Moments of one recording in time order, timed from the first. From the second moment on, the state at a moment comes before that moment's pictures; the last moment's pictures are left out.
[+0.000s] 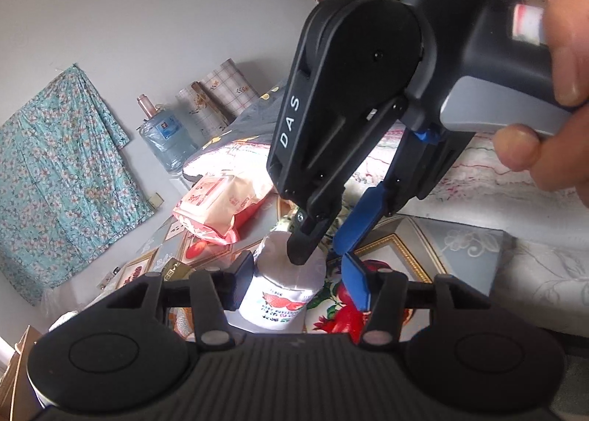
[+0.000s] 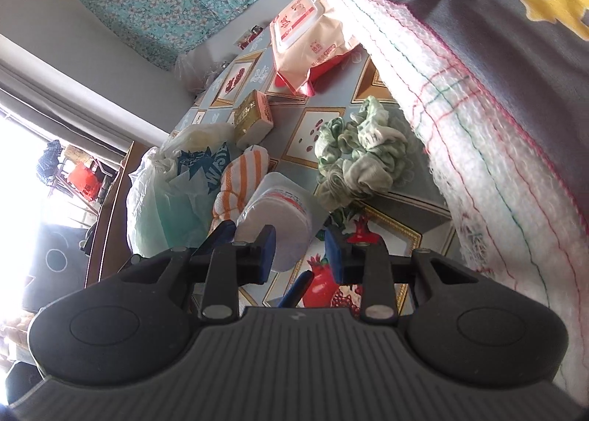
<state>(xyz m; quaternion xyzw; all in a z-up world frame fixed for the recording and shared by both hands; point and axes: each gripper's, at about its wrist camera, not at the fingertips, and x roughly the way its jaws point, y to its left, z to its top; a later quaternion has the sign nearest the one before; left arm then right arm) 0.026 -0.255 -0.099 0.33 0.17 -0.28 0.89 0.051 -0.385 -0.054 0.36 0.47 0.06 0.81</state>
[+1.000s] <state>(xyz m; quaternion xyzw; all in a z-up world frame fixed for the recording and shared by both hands) 0.134 -0.173 -0.111 -0.14 0.47 -0.33 0.81 0.110 -0.368 -0.071 0.34 0.52 0.07 0.78</state>
